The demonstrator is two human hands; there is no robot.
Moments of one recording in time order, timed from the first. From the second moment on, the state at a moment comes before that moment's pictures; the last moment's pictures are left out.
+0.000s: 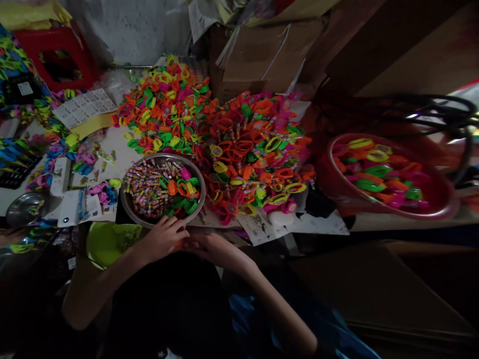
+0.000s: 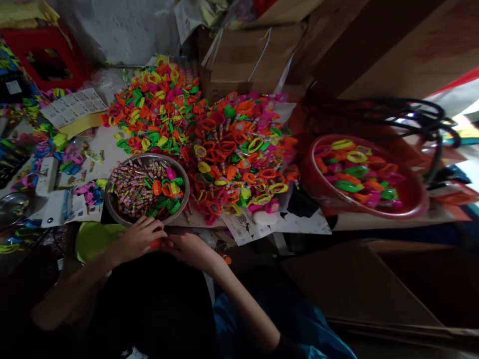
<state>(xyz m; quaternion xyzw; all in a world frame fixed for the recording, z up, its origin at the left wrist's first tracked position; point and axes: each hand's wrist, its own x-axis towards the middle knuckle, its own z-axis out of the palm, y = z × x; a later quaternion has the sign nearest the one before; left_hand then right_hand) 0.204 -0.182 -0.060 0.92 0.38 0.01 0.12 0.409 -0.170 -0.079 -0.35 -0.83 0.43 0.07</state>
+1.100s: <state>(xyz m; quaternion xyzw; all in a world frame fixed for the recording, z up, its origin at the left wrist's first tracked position) 0.201 -0.135 -0.058 0.75 0.52 0.36 0.20 0.409 -0.148 -0.084 -0.47 -0.73 0.41 0.28</state>
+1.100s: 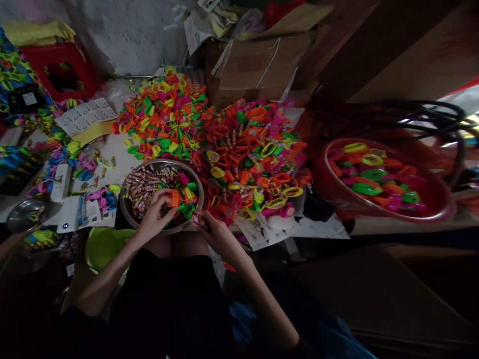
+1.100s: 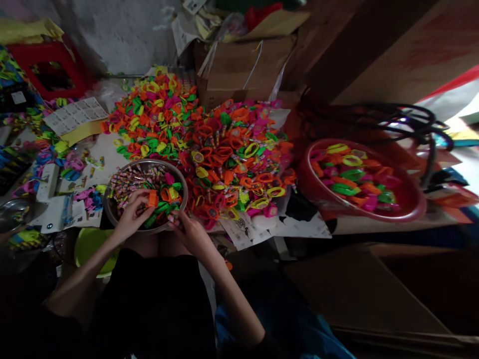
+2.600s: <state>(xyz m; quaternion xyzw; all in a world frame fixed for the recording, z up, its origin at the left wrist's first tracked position) 0.216 -0.179 -0.020 0.90 0.41 0.11 -0.11 0.414 -0.163 -0.031 -0.44 -0.81 0.35 0.18</state>
